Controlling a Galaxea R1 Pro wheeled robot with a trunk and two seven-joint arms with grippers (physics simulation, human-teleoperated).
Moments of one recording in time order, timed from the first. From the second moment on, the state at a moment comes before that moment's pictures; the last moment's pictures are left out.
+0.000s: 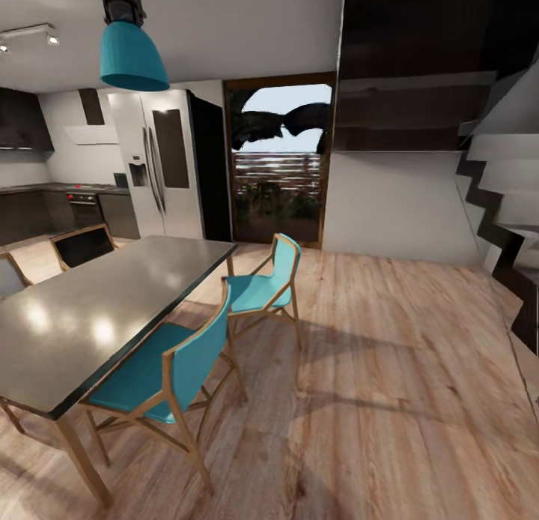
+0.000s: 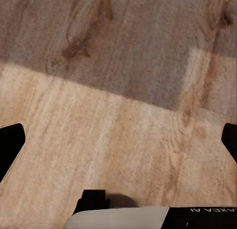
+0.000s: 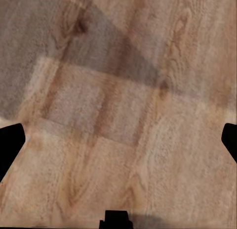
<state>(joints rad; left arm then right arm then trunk) 0.05 -0.03 0.03 -0.61 0.00 -0.05 -0.01 -0.09 -0.02 0.00 -0.40 0.05 -0.16 0.00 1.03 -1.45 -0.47</state>
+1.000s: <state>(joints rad) 0.05 -0.03 0.03 -0.61 0.00 -0.05 -0.01 -0.09 -0.02 0.01 -0.40 0.05 -0.17 0.00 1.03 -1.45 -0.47</state>
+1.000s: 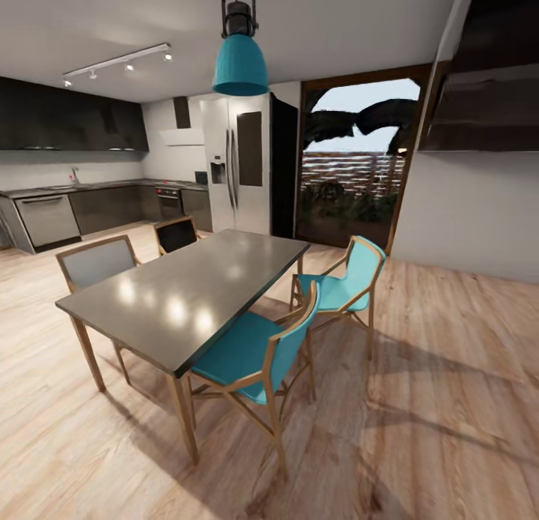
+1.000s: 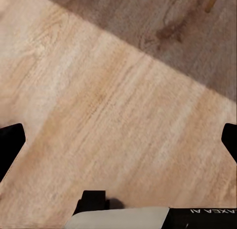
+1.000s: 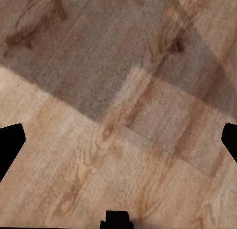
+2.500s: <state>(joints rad) 0.05 -0.02 0.08 -0.61 0.00 -0.05 -0.01 -0.09 -0.02 0.00 -0.34 0.05 -0.21 0.00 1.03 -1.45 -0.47</state>
